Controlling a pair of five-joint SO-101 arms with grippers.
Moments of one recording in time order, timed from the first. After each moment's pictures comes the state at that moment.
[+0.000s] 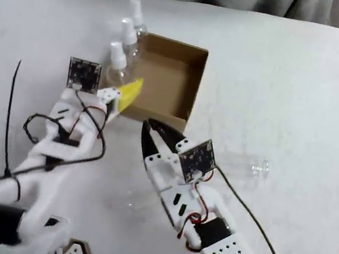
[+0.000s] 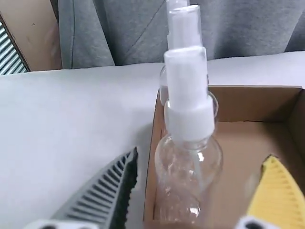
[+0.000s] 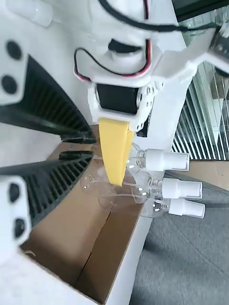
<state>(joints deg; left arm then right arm) -1.5 -17.5 70.3 -24.4 1.2 -37.2 -69.4 91.5 -7.6 1.2</state>
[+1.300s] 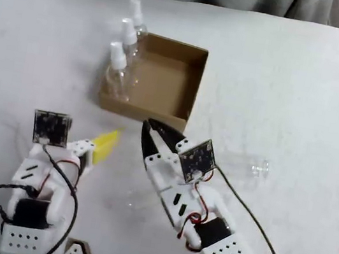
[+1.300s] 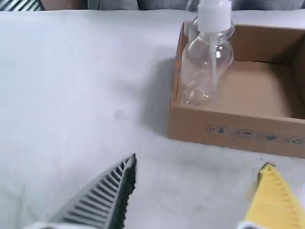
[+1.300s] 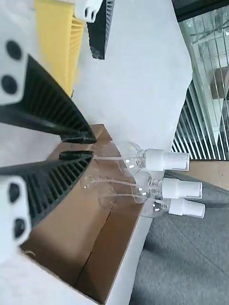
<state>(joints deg) -7.4 -103.5 97.1 46.0 1.2 -37.2 -69.4 91.5 -7.6 1.2</state>
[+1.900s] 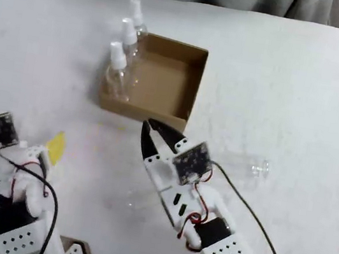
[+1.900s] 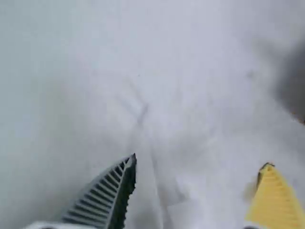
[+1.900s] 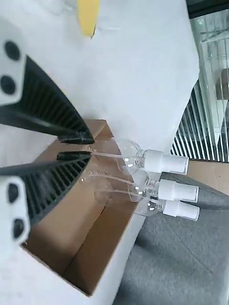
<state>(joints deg) -35.8 -103.6 97.1 57.6 1.5 -37.2 -69.4 91.3 -5.7 10.6</state>
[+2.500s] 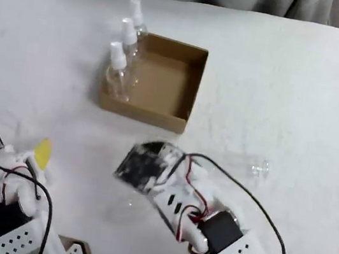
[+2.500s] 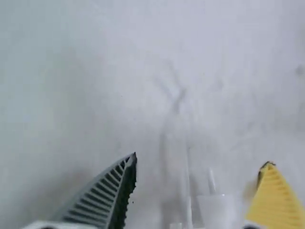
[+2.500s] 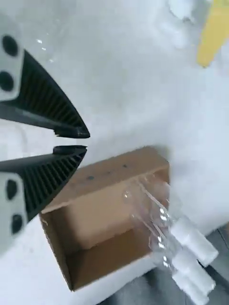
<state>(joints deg) -43.6 -103.6 97.1 60.9 1.5 -44.7 -69.4 63.7 50.1 36.1</state>
